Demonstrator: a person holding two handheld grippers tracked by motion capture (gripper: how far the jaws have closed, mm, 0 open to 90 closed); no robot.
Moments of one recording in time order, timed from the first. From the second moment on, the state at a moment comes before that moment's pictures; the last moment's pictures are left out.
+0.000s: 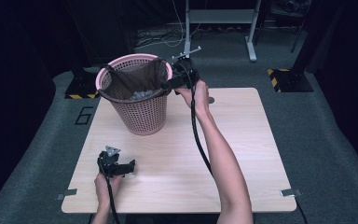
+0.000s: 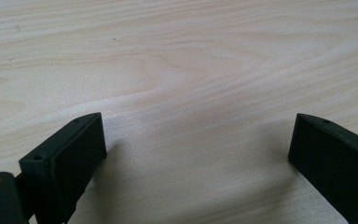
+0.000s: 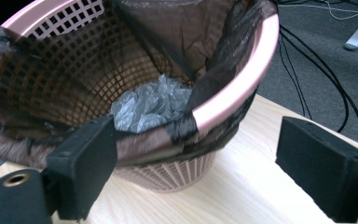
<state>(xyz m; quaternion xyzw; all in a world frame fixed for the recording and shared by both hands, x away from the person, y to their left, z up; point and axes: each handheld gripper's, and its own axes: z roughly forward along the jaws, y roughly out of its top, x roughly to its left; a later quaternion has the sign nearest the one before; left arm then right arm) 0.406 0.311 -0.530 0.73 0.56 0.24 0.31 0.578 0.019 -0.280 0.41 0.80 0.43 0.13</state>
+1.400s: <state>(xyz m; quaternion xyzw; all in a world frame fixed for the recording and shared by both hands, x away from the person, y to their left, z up) 0.405 0.311 -0.530 0.73 0.56 0.24 0.32 0.608 0.045 -0.299 0.49 0.77 0.37 0.16</state>
